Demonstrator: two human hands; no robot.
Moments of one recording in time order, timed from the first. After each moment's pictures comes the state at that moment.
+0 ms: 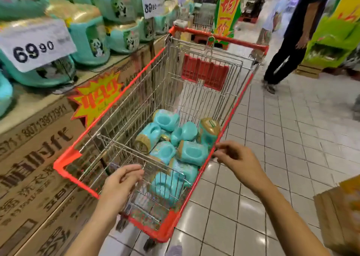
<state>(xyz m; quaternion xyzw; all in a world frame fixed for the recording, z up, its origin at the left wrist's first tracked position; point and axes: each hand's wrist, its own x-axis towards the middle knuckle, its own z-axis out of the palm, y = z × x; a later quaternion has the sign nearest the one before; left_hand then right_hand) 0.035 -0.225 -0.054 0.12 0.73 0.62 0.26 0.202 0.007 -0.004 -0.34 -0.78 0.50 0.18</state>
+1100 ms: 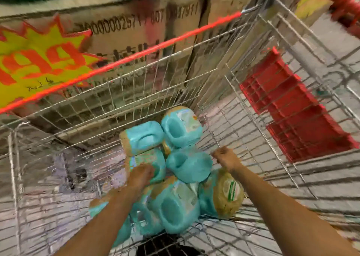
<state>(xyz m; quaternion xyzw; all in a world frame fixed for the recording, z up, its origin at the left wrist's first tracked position) -0.141 0.120 -0.293 -0.34 0.70 0.55 0.29 -0.163 0.396 -0.260 -0.31 -0.82 0.42 -0.24</state>
